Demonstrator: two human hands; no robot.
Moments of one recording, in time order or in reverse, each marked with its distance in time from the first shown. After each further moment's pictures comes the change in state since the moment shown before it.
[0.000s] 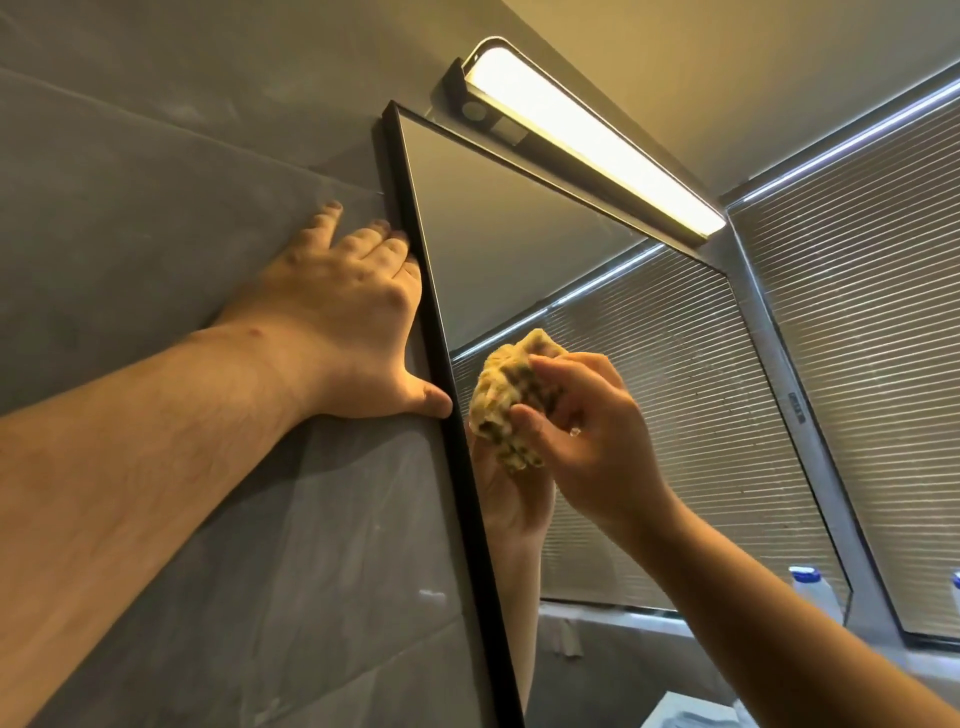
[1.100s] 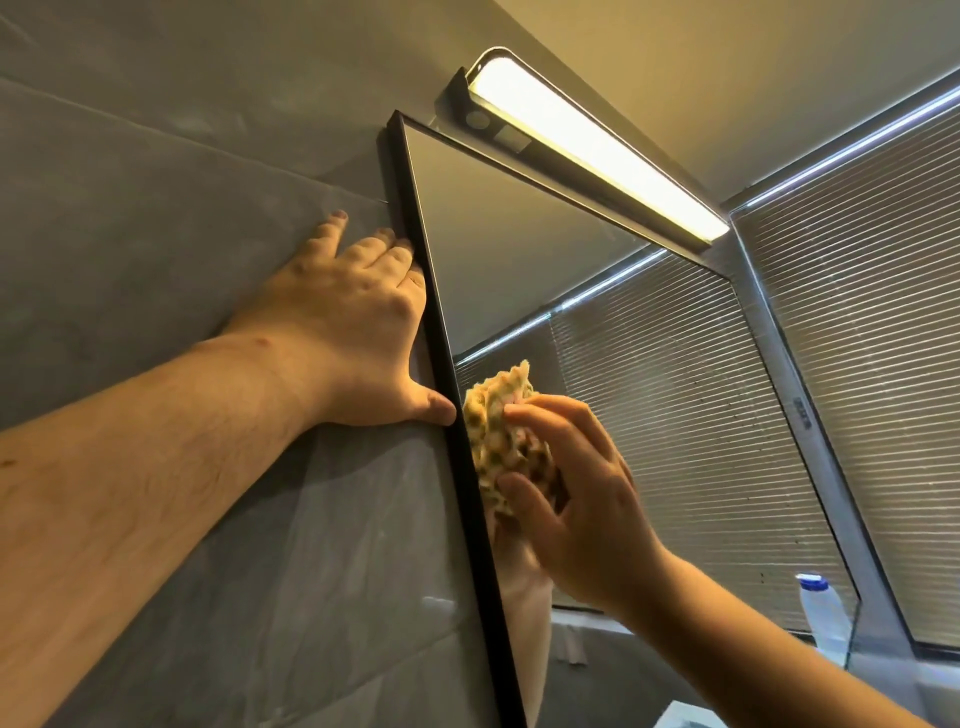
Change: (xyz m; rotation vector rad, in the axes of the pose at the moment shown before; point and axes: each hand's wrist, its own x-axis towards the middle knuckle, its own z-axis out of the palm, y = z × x) left_hand 0.001 0.001 0.000 0.006 -0.004 0.004; right_hand -0.034 -0.002 0.005 -0.124 -0.081 -0.288
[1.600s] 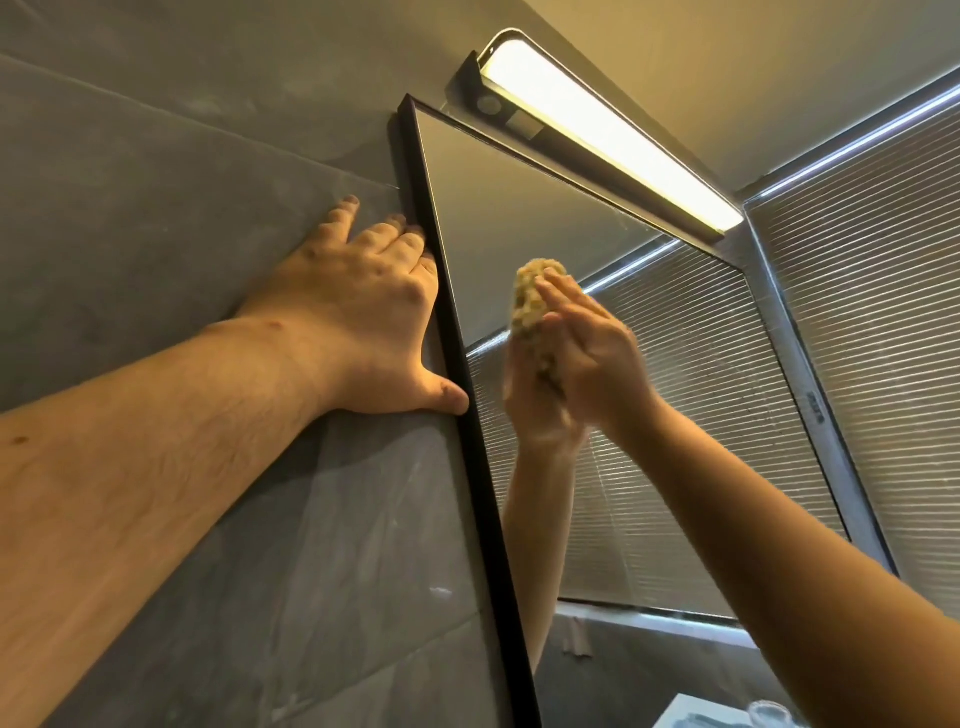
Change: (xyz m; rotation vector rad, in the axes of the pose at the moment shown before) left_hand 0.000 0.000 0.000 0.008 0.004 0.003; right_hand 0.090 0.067 0.007 0.047 -0.017 0.152
